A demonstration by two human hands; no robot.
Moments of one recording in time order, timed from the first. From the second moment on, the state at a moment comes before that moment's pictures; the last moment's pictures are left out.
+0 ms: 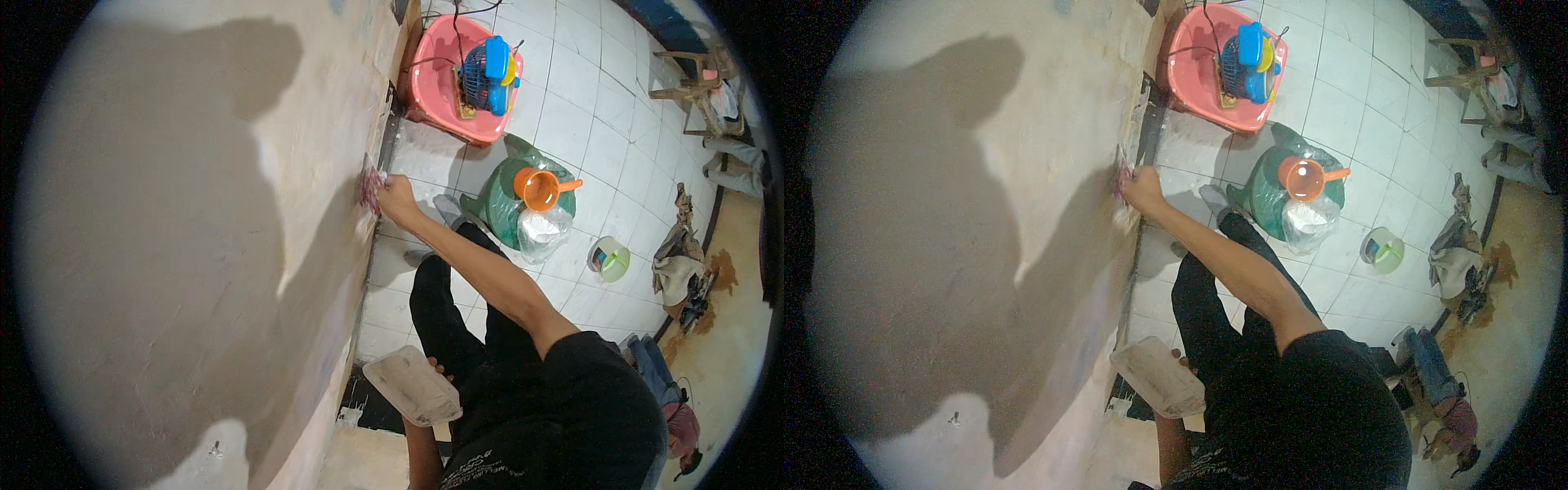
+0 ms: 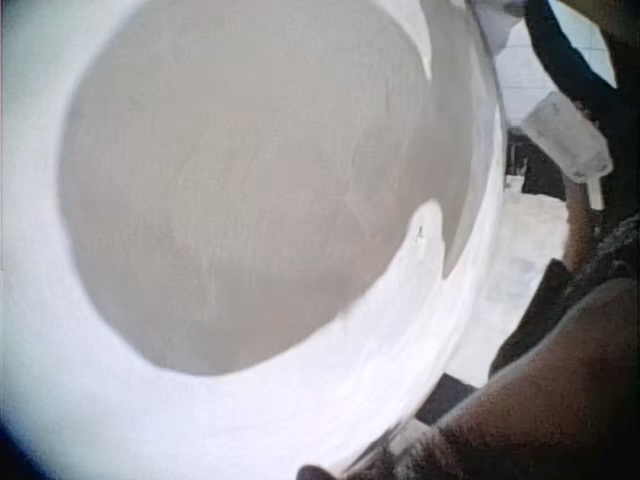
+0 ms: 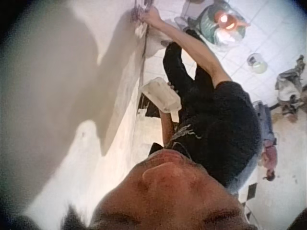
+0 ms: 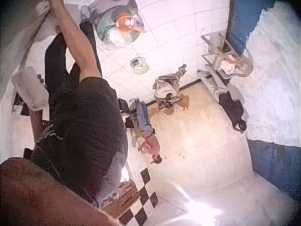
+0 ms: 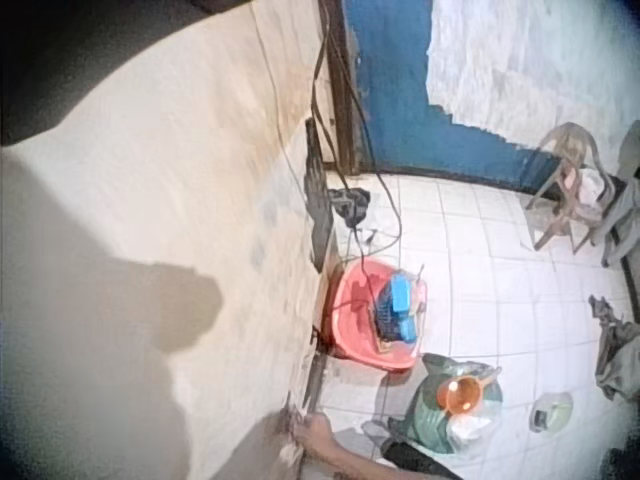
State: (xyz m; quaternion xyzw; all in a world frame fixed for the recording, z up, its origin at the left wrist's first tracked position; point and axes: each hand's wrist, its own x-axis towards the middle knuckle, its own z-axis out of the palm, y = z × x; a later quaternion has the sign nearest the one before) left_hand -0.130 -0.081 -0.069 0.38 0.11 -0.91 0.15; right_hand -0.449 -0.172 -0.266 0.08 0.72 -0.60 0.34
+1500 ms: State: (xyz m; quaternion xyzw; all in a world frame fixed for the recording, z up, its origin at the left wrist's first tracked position) left_hand -0.166 -0.097 -0.062 0.34 0.08 -0.93 0.11; right_hand -0.506 -0.171 -0.154 0.04 0.71 -0.64 0.29
